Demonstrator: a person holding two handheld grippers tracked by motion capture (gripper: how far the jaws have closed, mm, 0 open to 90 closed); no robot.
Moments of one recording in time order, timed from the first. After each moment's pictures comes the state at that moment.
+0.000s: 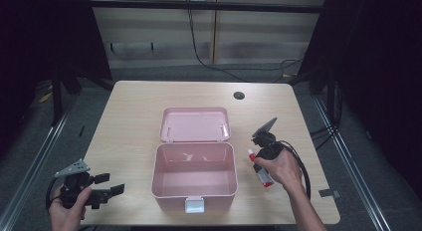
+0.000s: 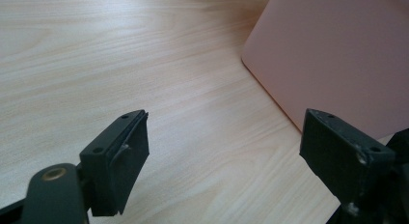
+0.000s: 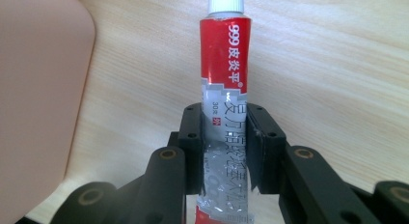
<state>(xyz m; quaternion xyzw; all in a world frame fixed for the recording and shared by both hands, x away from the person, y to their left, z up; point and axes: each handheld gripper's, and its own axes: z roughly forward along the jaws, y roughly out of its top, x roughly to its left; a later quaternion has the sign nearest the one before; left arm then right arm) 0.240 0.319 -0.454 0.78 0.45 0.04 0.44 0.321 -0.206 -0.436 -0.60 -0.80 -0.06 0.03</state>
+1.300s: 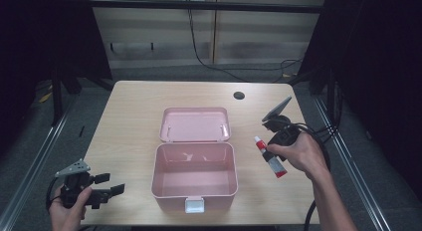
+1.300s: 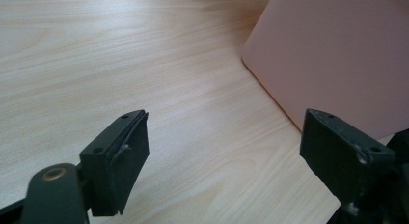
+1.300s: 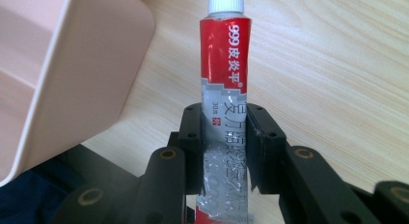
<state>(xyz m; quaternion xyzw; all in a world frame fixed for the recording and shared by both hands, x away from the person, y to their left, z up) 0.240 0.319 -0.455 0.78 0.45 0.04 0.44 0.312 -0.217 -0.348 -0.55 -0.83 -0.09 0.03</state>
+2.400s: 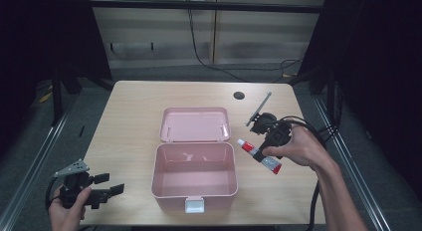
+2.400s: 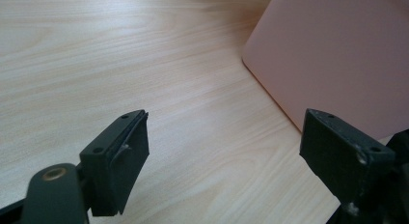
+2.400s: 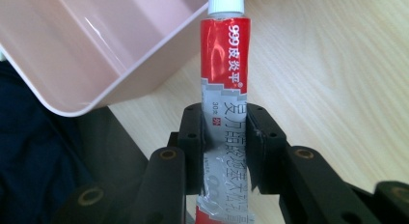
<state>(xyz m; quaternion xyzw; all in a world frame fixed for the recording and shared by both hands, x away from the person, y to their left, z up) 0.240 0.320 -0.455 0.78 0.45 0.04 0.44 0.303 -0.182 -0.318 -0.35 -0.93 -0.09 0.02</state>
